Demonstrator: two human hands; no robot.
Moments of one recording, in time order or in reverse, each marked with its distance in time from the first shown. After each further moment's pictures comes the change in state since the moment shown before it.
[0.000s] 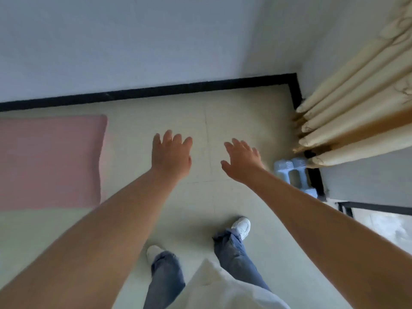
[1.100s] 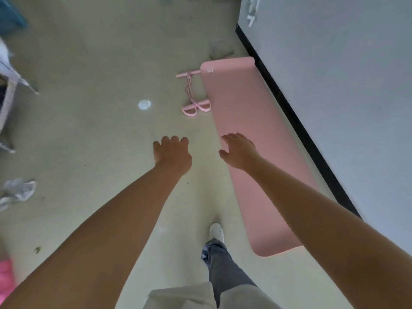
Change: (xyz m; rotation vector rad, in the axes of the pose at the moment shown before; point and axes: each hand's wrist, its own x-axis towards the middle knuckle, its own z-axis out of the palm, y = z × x) left_hand -0.535 -0.742 0.264 -0.619 -0.005 -1.412; right_hand -0.173 -0.986 0.250 -0.725 -0.083 -1.264
